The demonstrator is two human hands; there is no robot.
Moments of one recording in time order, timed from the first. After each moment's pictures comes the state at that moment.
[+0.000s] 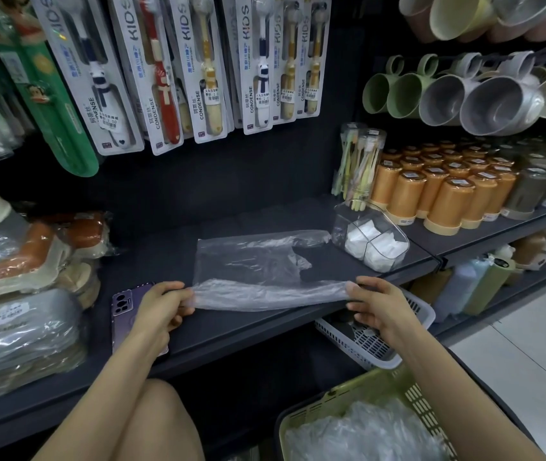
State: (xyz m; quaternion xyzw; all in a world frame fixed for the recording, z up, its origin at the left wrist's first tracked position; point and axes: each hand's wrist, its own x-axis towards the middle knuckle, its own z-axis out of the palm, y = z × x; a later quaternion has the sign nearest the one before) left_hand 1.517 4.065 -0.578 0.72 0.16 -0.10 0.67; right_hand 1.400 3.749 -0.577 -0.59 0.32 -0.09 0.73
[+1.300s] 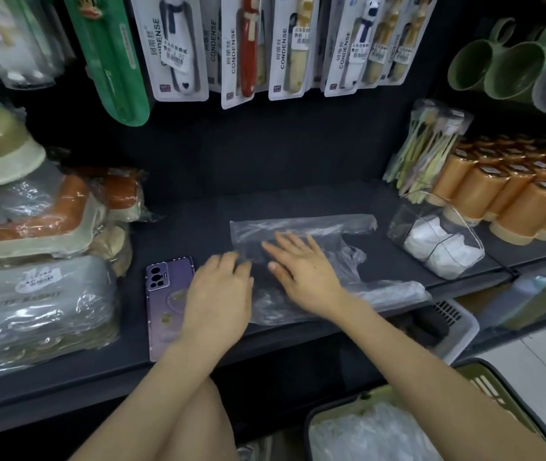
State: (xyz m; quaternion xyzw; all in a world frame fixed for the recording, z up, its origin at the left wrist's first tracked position) left_hand 1.495 4.067 -0.578 0.95 -0.23 0.18 0.11; right_hand 1.514 3.889 -0.592 -0.98 -0.13 -0.08 0.13
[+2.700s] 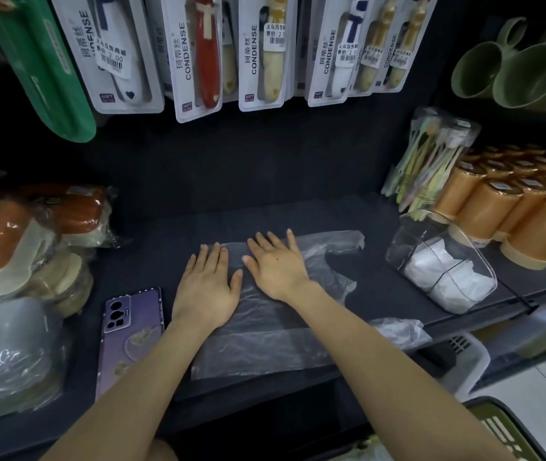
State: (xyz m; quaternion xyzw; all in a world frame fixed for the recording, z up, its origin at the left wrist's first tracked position) left_hand 1.598 4.031 -0.624 0.99 -0.14 0.00 0.09; right_hand 1.610 3.884 -0.608 -1.00 -0.09 -0.01 0.03
